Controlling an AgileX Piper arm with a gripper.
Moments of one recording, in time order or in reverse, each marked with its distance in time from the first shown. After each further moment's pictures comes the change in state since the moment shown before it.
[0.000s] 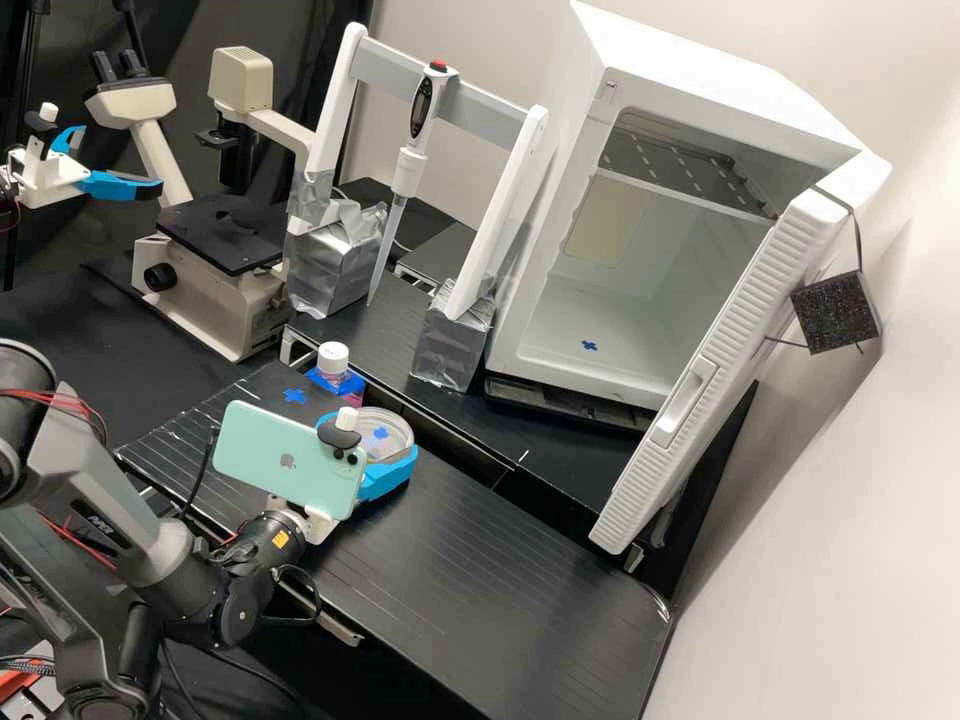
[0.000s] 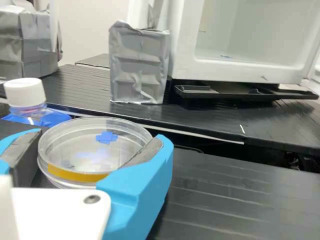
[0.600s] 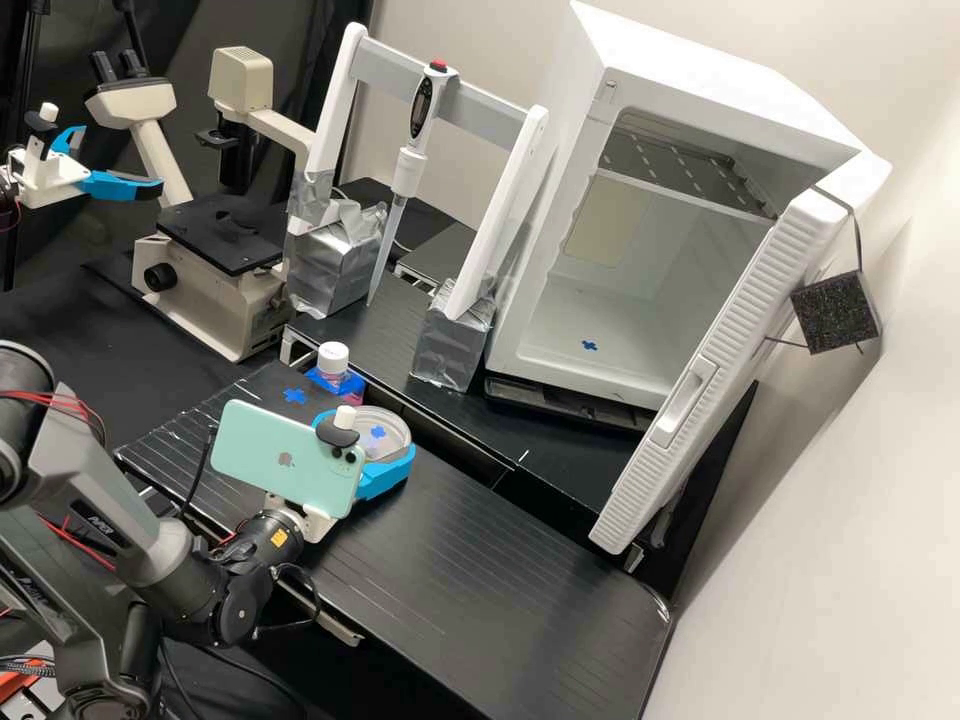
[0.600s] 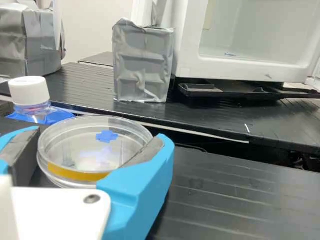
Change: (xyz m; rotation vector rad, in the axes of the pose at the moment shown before) arm 0.001 -0.002 -0.001 -0.001 0.004 -0.009
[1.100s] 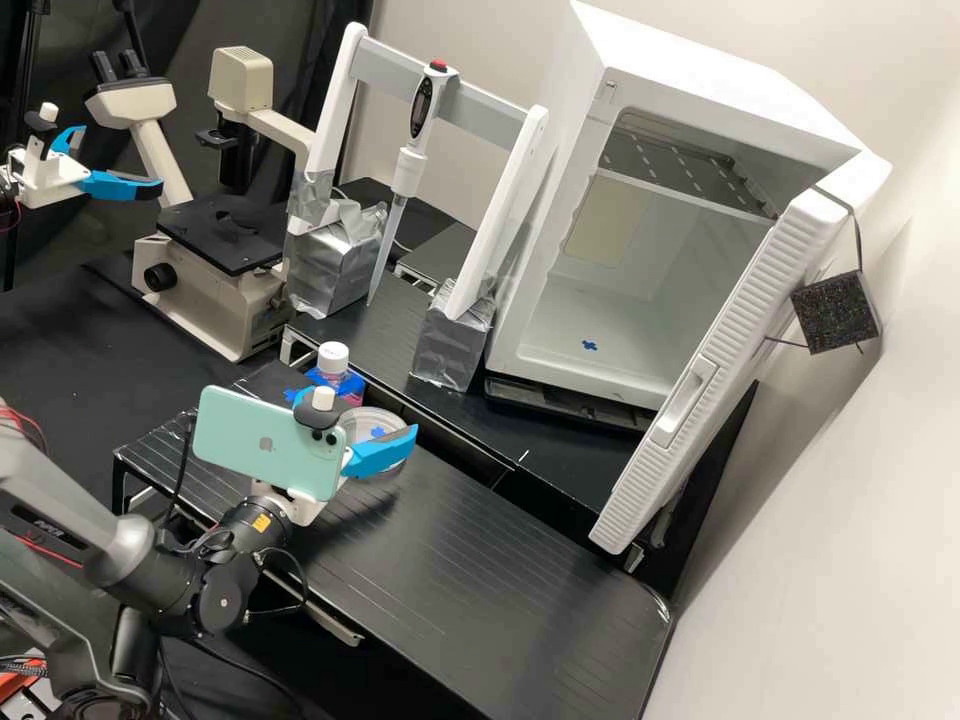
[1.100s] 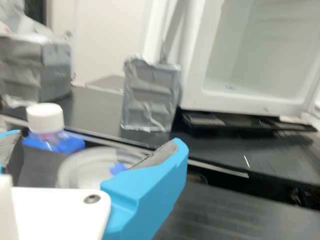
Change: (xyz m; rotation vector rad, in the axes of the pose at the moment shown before) arm -0.008 0.007 -0.026 -0.029 0.084 0.068
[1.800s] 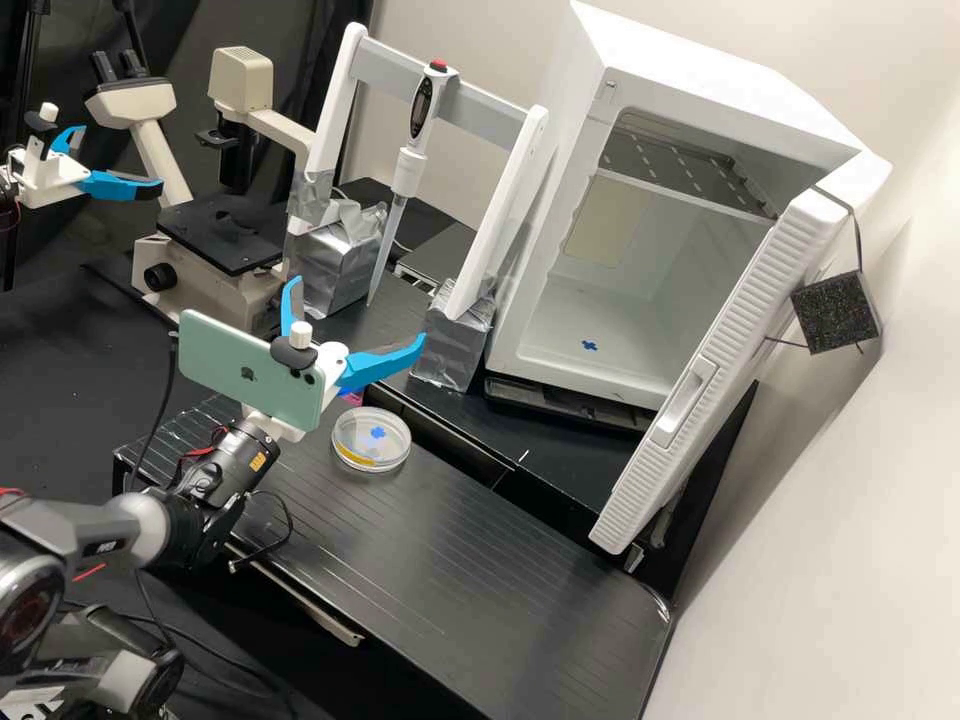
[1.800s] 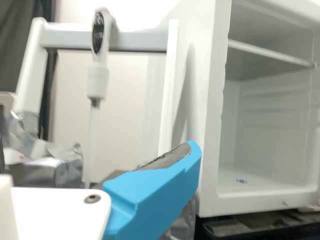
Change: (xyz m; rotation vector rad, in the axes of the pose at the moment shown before) arm 0.049 0.002 -0.058 0.086 0.155 0.249
